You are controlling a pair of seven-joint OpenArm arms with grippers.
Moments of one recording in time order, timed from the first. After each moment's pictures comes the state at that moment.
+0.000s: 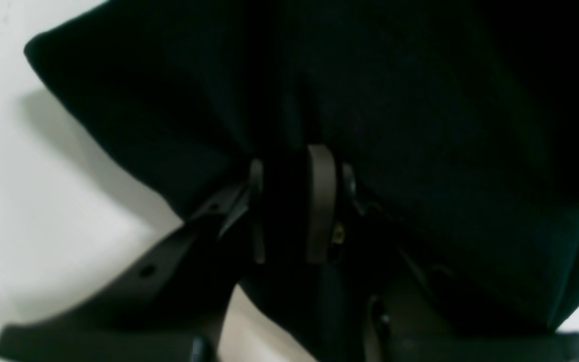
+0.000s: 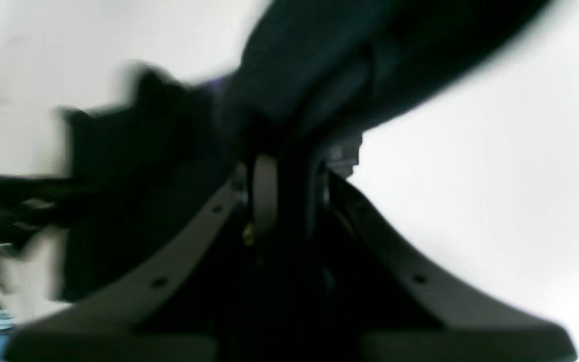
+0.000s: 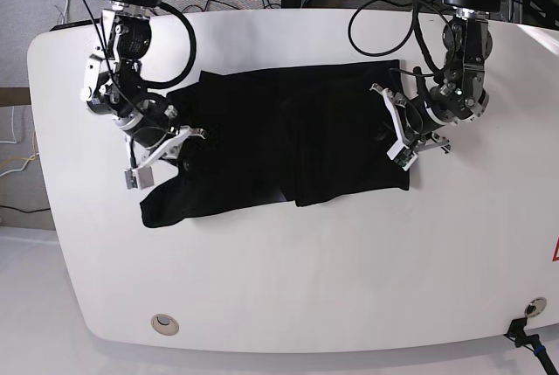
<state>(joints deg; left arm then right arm) 1.6 -16.8 1.4 85.7 -12.2 -36.2 39.0 -1.1 6.2 16.4 93.8 40.7 22.9 -53.3</state>
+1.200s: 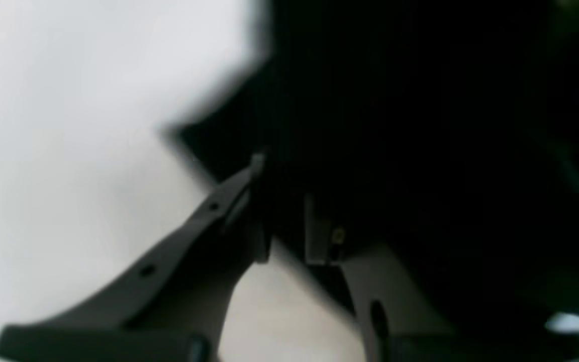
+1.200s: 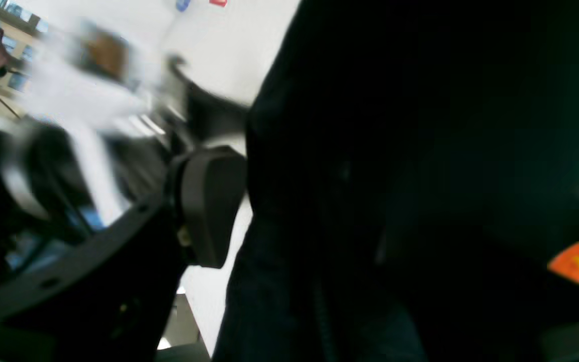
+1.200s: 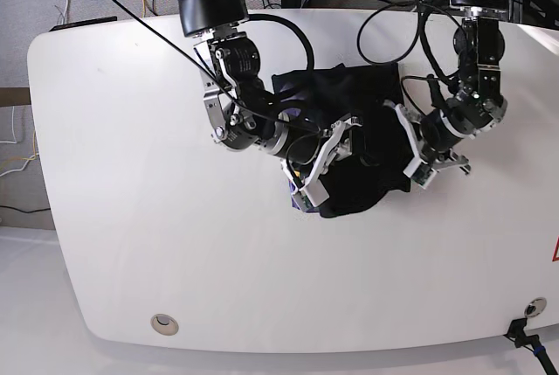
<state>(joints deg) 1.6 -17.5 -3.9 95.9 -12.0 -36.6 40.3 8.1 -7.5 -13.7 86.3 40.1 22.0 -51.4</state>
